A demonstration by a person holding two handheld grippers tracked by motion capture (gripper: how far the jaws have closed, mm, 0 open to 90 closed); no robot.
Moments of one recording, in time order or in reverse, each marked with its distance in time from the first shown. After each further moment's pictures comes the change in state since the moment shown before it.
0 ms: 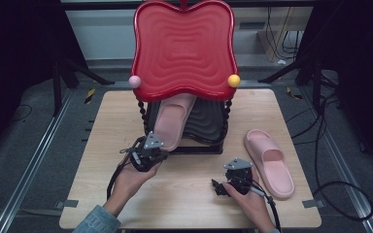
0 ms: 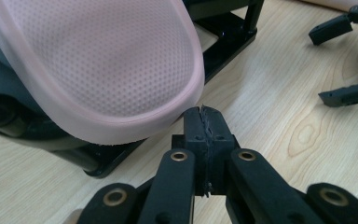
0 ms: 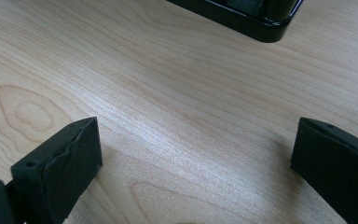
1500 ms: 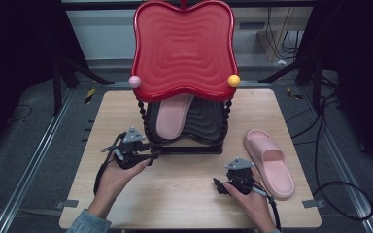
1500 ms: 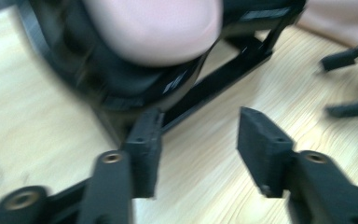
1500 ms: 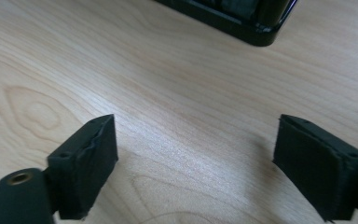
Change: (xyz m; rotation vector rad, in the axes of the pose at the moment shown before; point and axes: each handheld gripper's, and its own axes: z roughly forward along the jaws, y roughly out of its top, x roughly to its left) left arm 0.030 -0.025 -0.039 -0.038 0.055 -0.166; right arm -0.001 0.003 -0.010 0.002 -0.004 0.005
